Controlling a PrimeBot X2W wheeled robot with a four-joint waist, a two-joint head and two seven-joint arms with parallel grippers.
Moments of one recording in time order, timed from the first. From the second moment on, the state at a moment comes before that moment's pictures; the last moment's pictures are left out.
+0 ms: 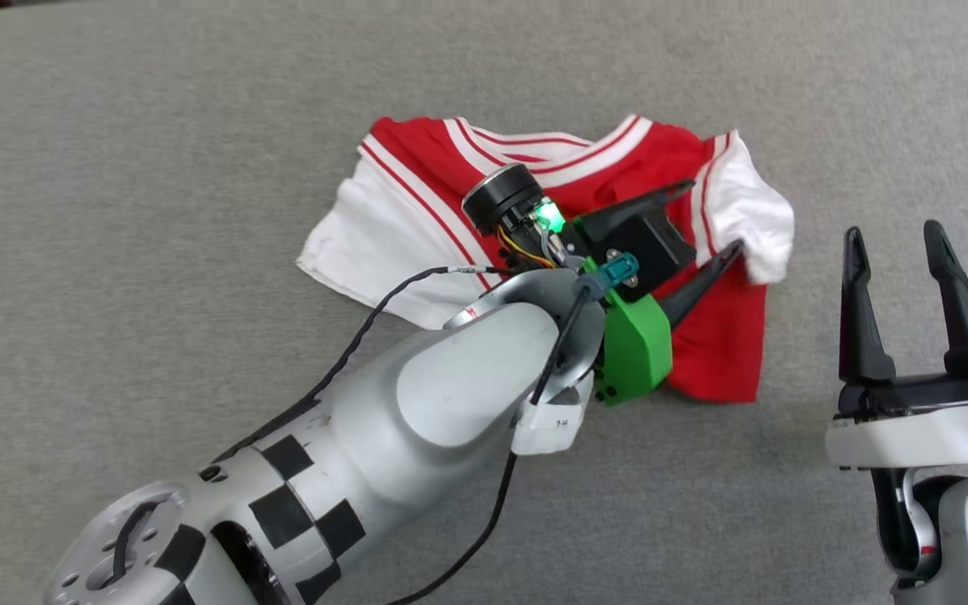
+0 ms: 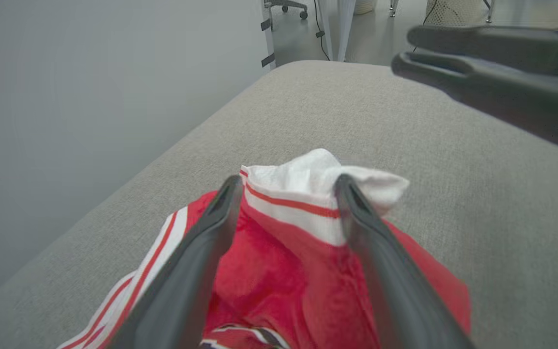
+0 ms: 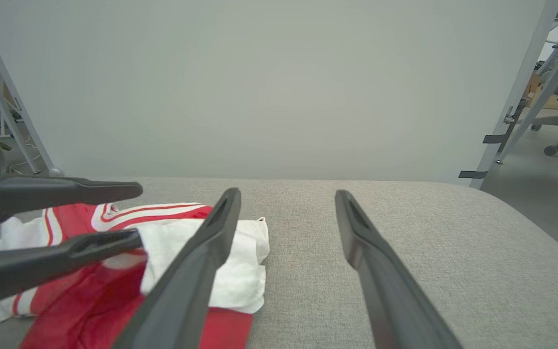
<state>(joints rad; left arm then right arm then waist) -1.04 0.05 -1.19 0.62 -0.58 -0.07 -0.19 -0.15 -0.05 -0.07 -0.10 0.10 0.13 -0.26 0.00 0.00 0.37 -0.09</state>
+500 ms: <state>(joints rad) -0.84 0.26 -0.93 0.35 -0.58 0.20 -0.26 -0.08 -0.05 -0.07 -0.08 0.09 0.13 -0.26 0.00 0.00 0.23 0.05</state>
